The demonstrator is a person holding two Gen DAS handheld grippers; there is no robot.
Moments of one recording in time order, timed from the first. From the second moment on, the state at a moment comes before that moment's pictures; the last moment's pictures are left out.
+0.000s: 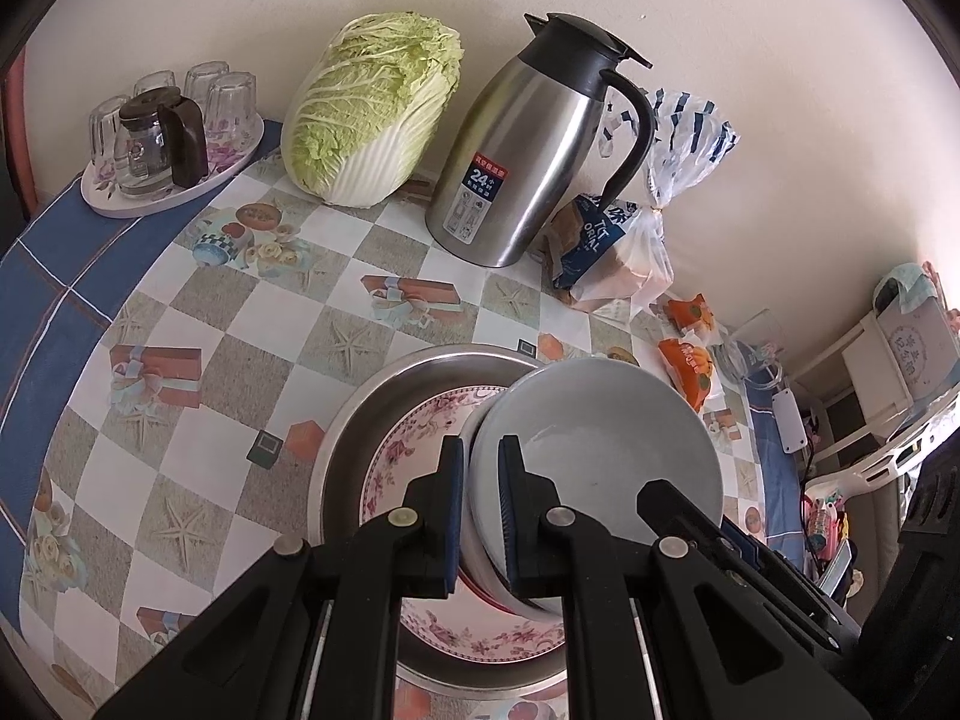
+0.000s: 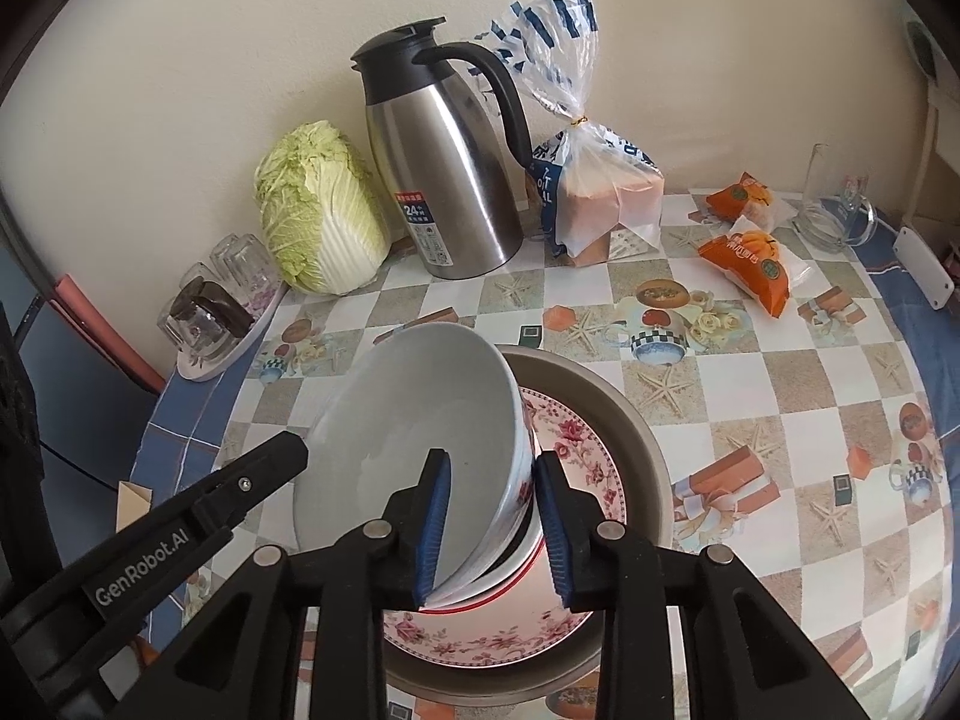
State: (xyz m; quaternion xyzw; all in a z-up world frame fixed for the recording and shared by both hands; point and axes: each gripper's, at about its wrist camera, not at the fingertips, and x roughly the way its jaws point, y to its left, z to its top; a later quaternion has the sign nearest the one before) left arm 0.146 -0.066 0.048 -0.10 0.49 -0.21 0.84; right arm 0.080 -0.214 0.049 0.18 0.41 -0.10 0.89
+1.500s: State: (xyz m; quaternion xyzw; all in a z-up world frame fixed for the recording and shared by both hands) left arm 0.108 -0.023 0.045 -0.05 0.48 -0.10 0.87; right arm 0.034 -0.214 0.047 0.13 0.41 -0.12 0.89
